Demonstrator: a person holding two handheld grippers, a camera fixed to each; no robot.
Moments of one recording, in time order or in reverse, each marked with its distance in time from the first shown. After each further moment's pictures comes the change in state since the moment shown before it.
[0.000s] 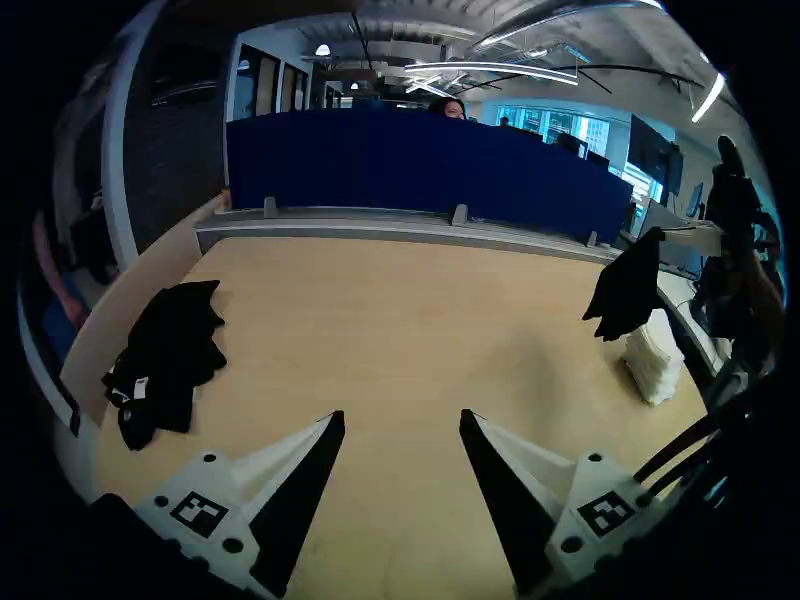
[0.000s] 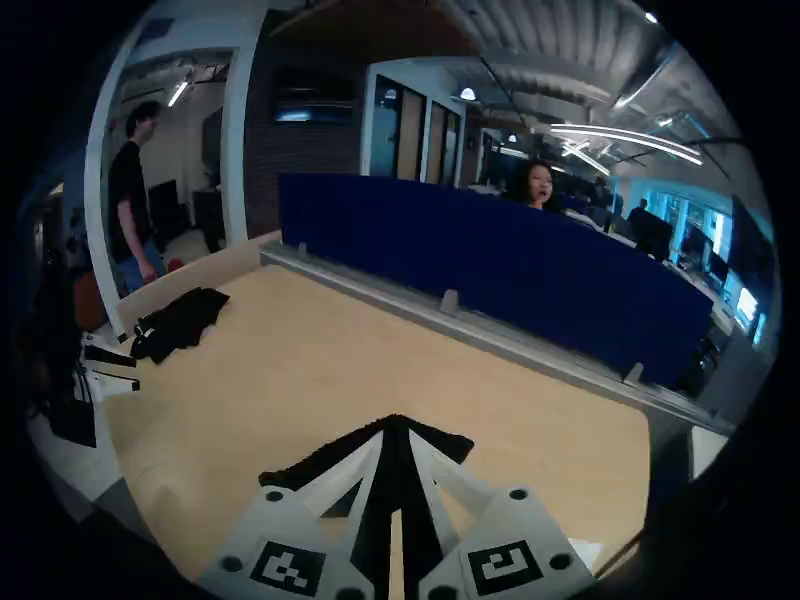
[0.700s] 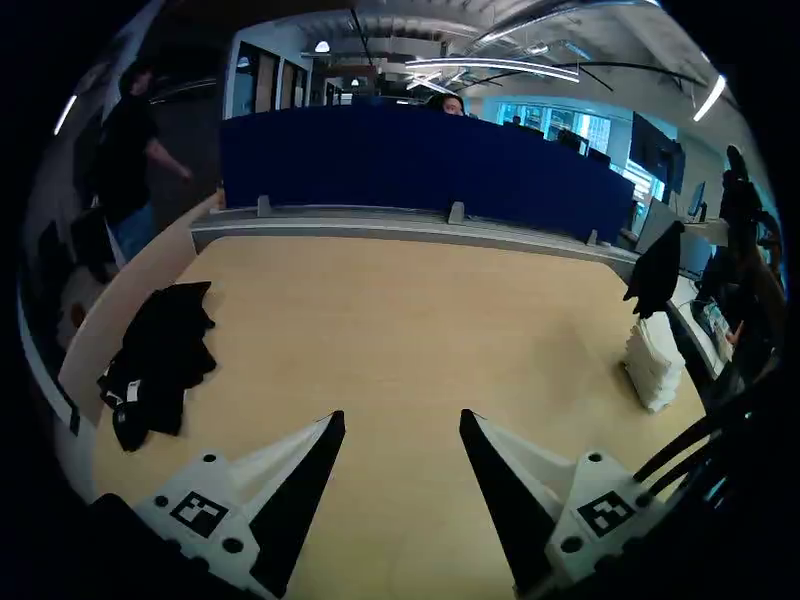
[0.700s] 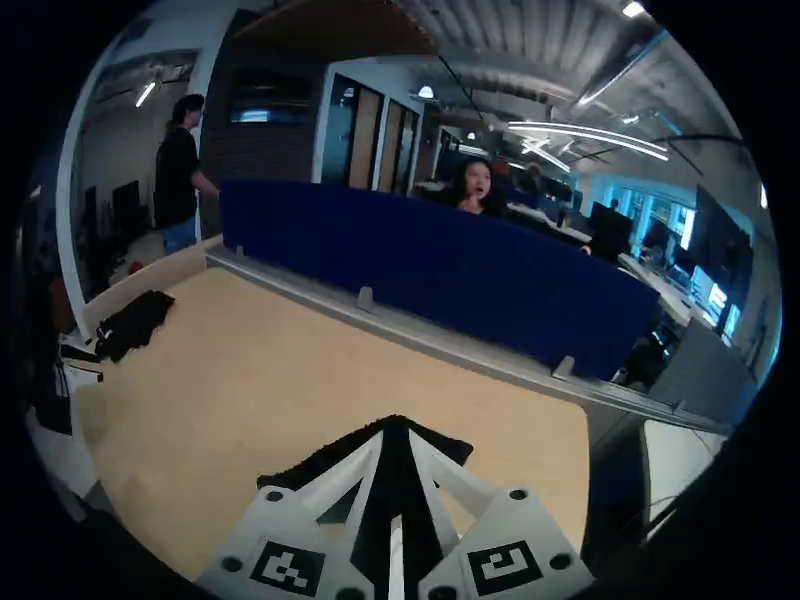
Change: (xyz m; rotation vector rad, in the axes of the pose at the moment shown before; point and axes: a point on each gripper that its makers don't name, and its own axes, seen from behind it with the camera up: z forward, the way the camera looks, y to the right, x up) left arm 0.008 0.018 0.016 0.003 -0.014 0.002; right arm -0.008 0.132 -0.047 -0.145 -0.013 0.021
